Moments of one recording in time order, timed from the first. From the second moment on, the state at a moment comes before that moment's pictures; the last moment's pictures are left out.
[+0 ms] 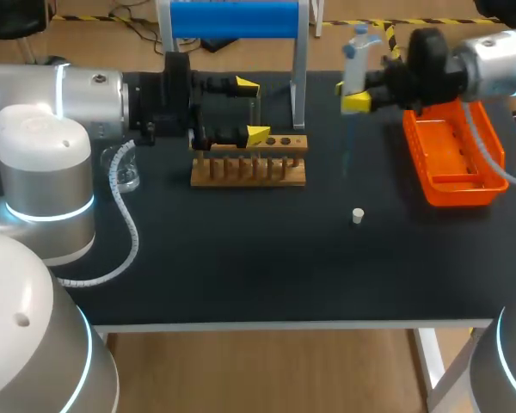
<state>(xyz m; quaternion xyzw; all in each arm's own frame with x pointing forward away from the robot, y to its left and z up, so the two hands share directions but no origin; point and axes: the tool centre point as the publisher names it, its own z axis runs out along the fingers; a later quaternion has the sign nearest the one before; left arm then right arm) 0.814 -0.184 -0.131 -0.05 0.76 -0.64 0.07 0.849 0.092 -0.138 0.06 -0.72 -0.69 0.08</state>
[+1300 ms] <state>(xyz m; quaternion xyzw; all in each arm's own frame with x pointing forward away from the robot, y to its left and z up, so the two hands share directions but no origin) 0.814 -0.184 -0.131 -0.05 0.76 -0.64 0.07 0.903 -0.149 -0.144 0.02 -0.72 -0.70 0.00</state>
